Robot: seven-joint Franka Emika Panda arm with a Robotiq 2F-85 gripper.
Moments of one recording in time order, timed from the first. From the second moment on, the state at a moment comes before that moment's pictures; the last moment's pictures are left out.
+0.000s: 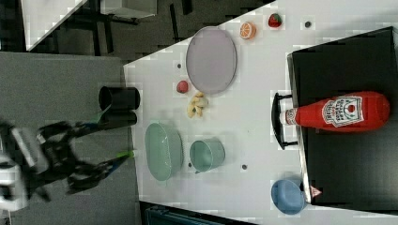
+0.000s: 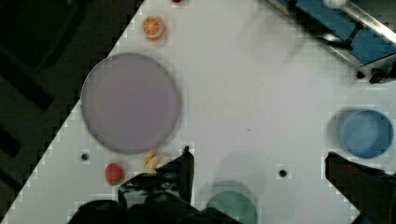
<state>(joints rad) 0.01 -0.27 -0.18 -1.80 0.00 0.09 0.04</state>
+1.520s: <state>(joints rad) -0.10 0.30 -0.62 -1.82 0.09 0.58 0.04</state>
